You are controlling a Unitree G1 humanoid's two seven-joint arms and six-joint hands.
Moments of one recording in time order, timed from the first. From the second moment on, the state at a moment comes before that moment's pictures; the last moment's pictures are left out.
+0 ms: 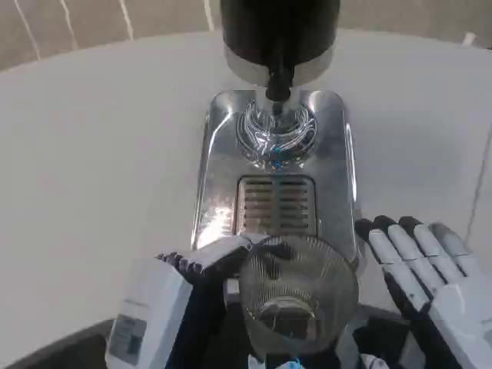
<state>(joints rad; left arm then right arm) 0.15 0.26 -0.21 -0.21 0.79 -0.51 0.49 0.45 -0.34 -0.02 -0.71 -1.04 -0.23 -0.04</state>
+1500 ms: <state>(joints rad) -0.53 0.14 -0.22 0.58 0.75 -0.34 0.65 0.52 -0.22 0.00 -0.80 -1.11 -0.12 0.01</state>
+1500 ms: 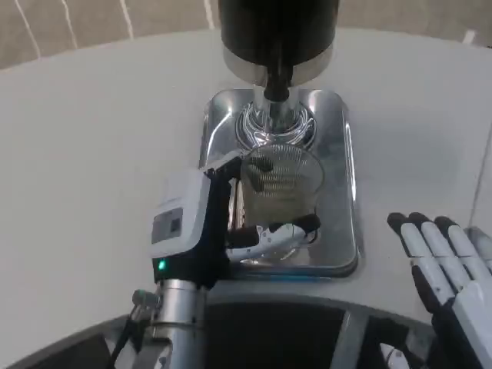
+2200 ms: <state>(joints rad) -0.68 0.14 -0.25 0.80 0.70 -0.34 0.73 0.50 -0.21 -0.01 -0.80 -1.11 -0.11 0.03</state>
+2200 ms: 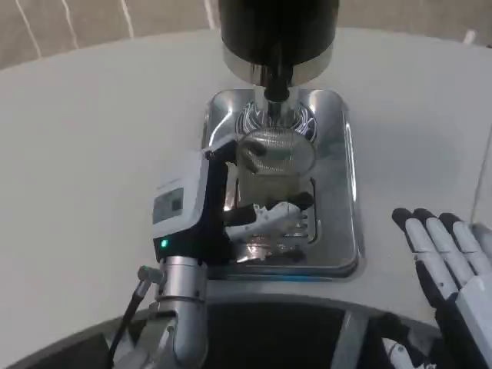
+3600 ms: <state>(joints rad) -0.01 0.49 -0.14 -0.15 0.88 -0.07 0.39 0.25 -0.09 0.05 -0.86 -0.88 0.03 0.21</state>
